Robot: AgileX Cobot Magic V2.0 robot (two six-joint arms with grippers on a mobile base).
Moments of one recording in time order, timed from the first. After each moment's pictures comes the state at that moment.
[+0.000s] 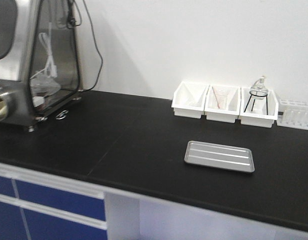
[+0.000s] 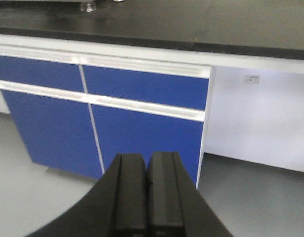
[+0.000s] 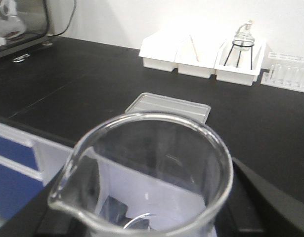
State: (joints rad) left arm 0.01 -0.01 0.03 0.03 0.36 -0.01; right arm 0.39 0.49 -0.61 -0.57 0.51 0.54
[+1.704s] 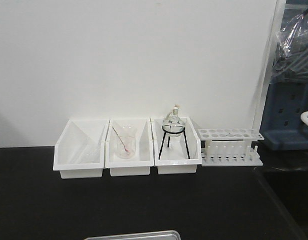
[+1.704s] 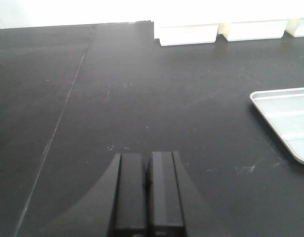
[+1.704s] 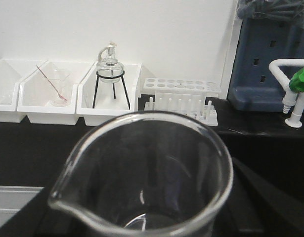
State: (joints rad) left arm 0.01 -0.01 0.03 0.03 0.36 -0.01; right arm 0.39 0.49 -0.61 -0.57 0.51 0.54
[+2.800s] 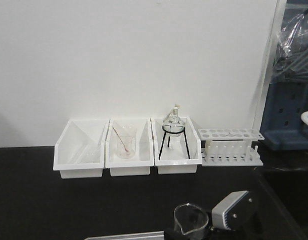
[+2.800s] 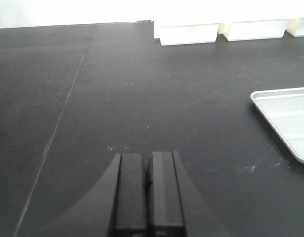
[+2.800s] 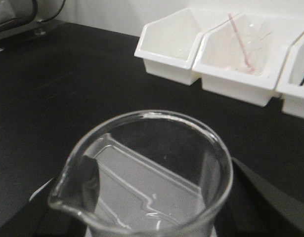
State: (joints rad) left arm 0.01 -0.01 0.03 0.03 0.36 -0.01; right arm 0.39 1.49 -0.54 -0.66 -0.70 0.54
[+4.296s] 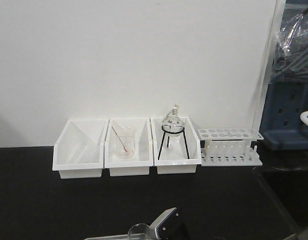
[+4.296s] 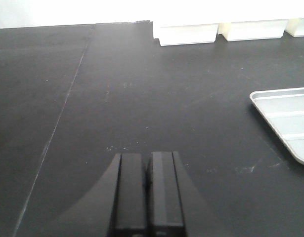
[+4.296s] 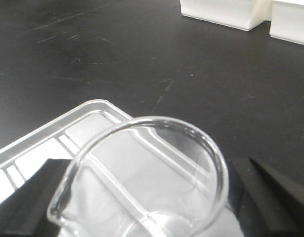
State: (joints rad) left arm 0.01 -0.01 0.03 0.03 0.36 -0.01; right arm 0.49 2.13 -0.92 -0.59 -0.87 0.36
